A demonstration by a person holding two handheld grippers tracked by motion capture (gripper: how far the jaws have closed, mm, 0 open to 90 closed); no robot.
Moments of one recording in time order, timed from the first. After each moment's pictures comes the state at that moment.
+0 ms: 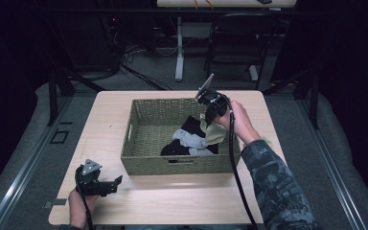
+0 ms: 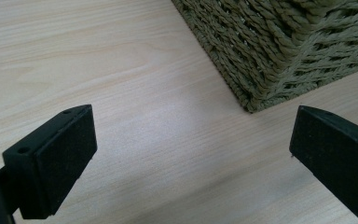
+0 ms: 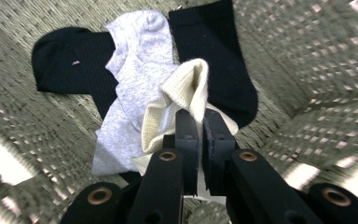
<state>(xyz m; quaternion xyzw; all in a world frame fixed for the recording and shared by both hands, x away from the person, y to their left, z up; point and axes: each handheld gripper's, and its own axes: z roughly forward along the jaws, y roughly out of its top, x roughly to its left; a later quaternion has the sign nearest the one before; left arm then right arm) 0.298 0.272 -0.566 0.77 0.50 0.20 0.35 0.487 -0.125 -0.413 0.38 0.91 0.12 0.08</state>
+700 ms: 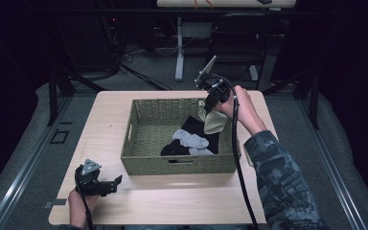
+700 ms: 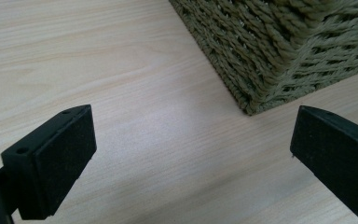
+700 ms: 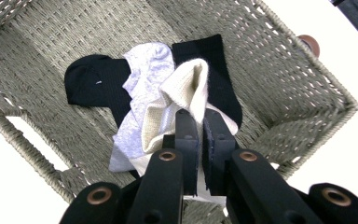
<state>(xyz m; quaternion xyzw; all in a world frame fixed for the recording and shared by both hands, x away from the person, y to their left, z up) 0.298 0.274 -0.566 0.76 0.50 0.20 0.36 0.485 -0.123 -0.357 0.38 0.91 0.15 0.09</state>
